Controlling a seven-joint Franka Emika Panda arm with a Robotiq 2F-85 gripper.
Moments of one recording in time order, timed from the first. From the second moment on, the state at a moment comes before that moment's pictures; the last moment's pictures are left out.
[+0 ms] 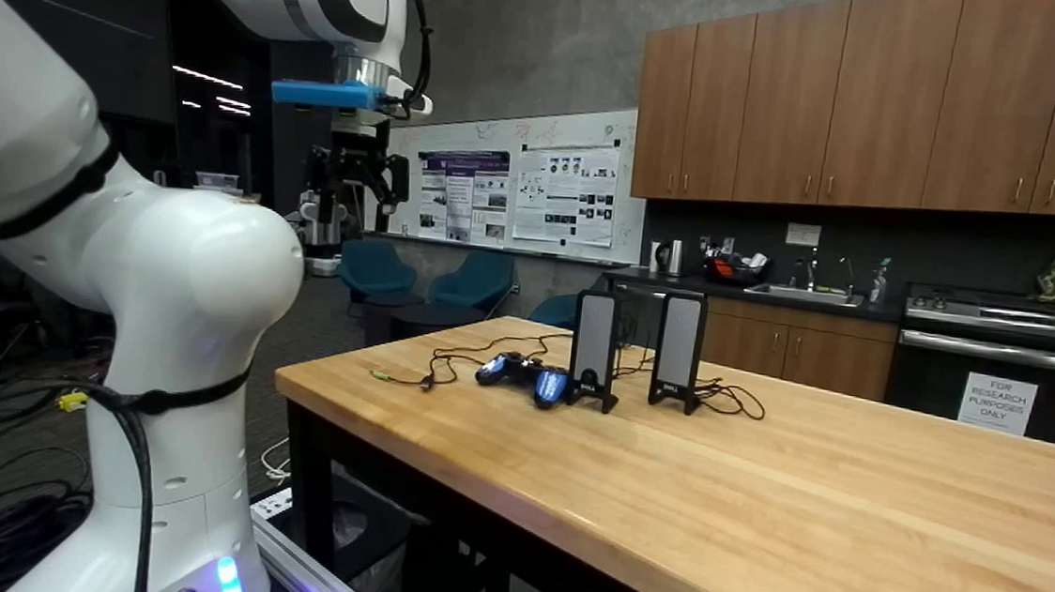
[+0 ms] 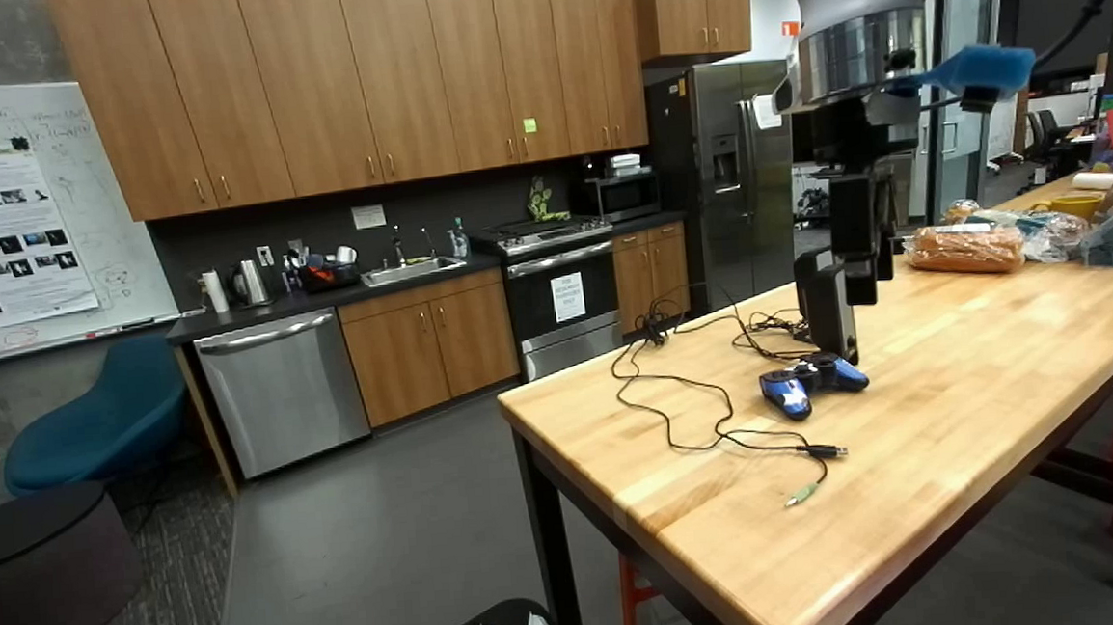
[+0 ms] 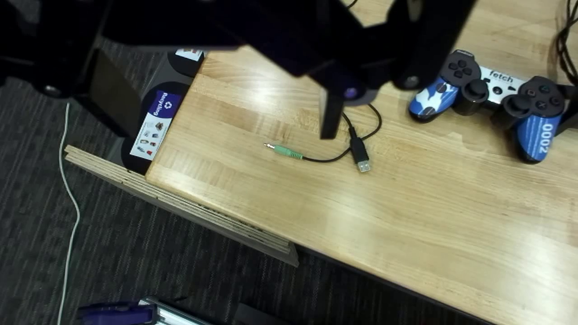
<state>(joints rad) 0.20 -0.80 0.11 -2.55 0.14 1.69 -0.06</state>
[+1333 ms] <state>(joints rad) 0.10 -0.63 0.05 -2.52 -0.07 1.85 -0.13</state>
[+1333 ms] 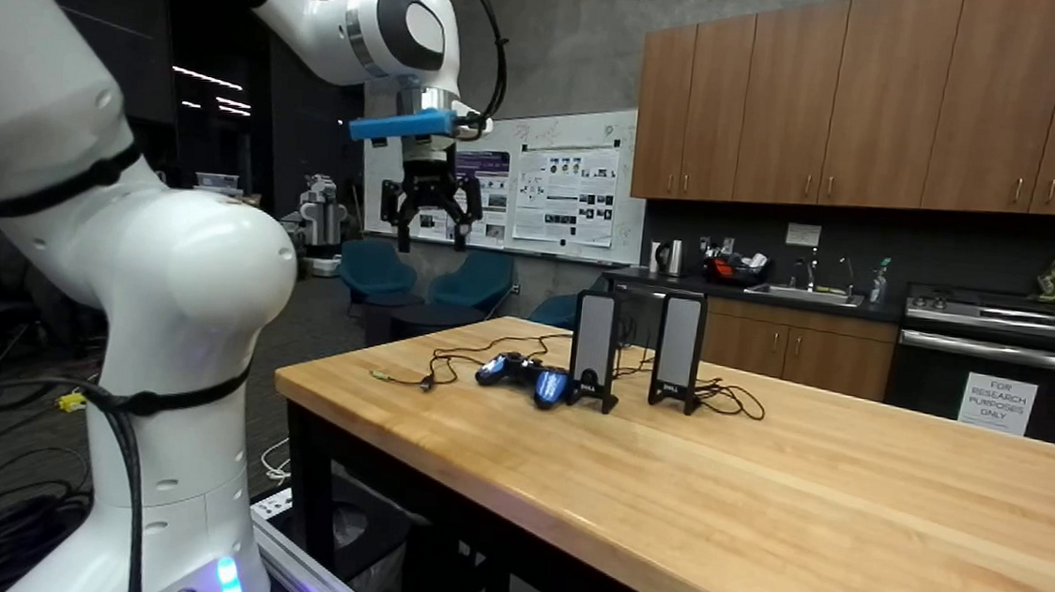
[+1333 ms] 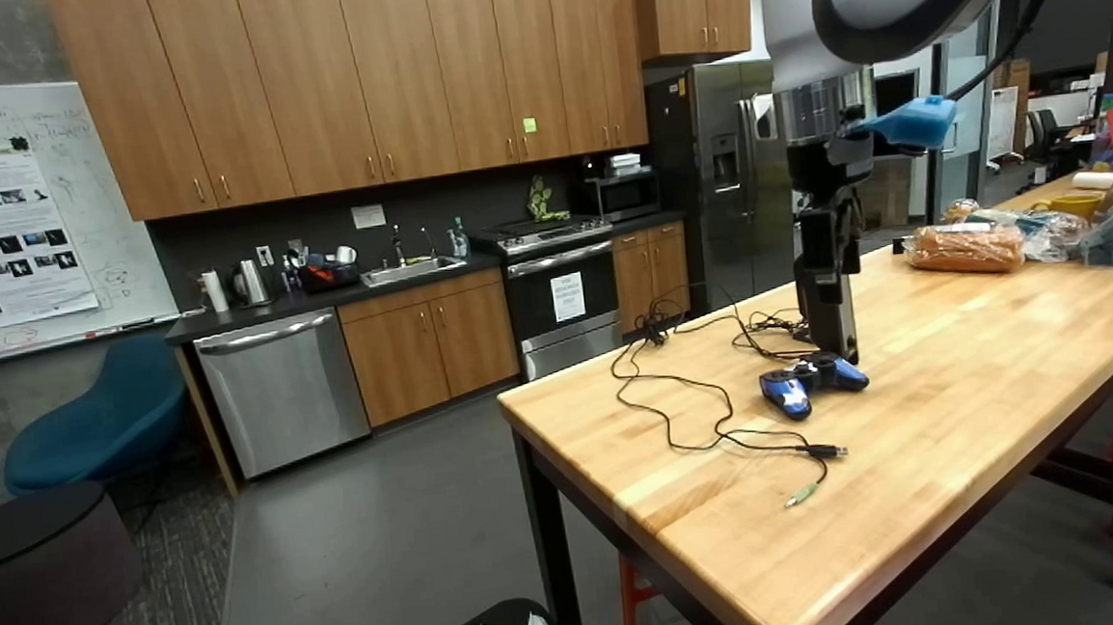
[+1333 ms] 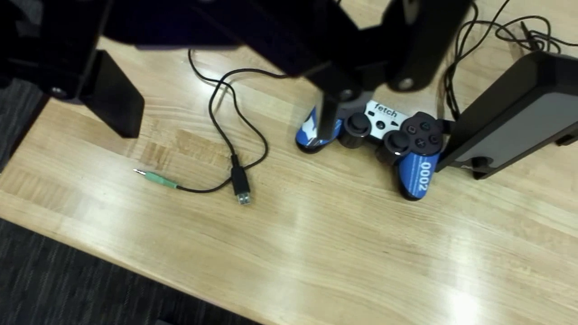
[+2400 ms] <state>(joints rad) 0.01 -0.49 -0.03 -2.47 -0.07 2.04 -0.04</state>
